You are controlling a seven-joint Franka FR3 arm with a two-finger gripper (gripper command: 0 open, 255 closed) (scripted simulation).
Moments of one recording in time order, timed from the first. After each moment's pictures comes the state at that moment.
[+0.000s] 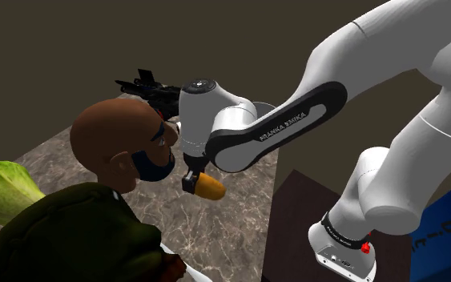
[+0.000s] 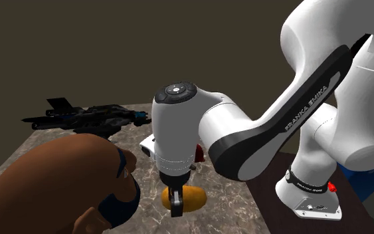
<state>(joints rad) 0.25 -0.08 0.28 -2.38 -0.05 2.35 0.18</state>
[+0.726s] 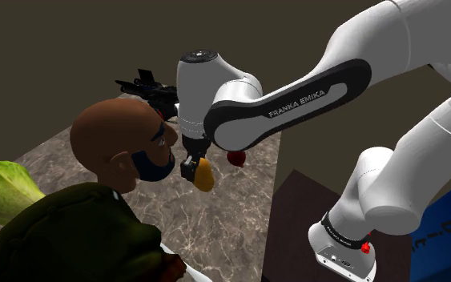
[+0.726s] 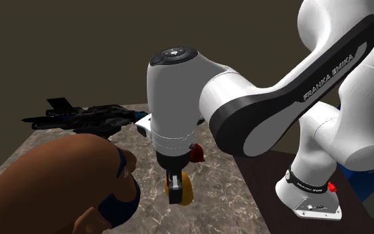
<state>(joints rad) 0.26 -0.16 0.28 -2.31 -0.02 2.20 0.15</state>
